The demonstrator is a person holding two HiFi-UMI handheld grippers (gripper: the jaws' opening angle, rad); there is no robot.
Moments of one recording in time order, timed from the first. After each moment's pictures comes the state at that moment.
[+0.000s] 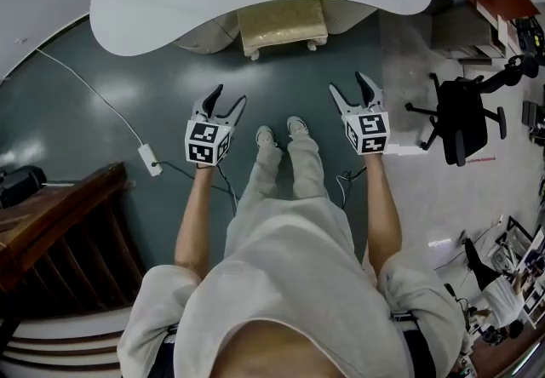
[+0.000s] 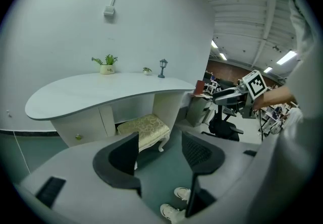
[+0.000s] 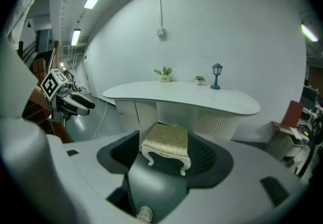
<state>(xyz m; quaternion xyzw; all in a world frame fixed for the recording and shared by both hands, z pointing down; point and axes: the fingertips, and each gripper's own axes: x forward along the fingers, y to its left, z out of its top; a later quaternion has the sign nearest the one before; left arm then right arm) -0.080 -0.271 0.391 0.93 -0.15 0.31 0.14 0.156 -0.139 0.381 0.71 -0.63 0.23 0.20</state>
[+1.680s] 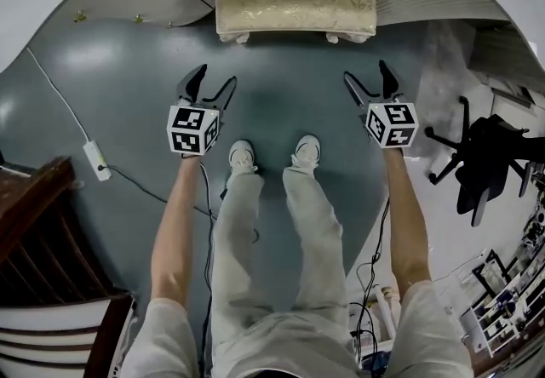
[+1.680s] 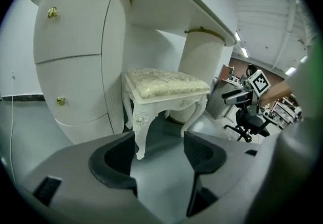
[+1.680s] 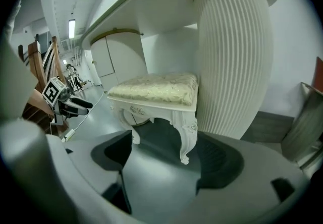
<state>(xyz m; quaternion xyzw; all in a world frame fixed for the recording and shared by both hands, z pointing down) -0.020 -0.359 0.837 0.90 -0.23 0.32 0.19 0.268 -0.226 0.830 0.66 -0.66 0.30 0.21</state>
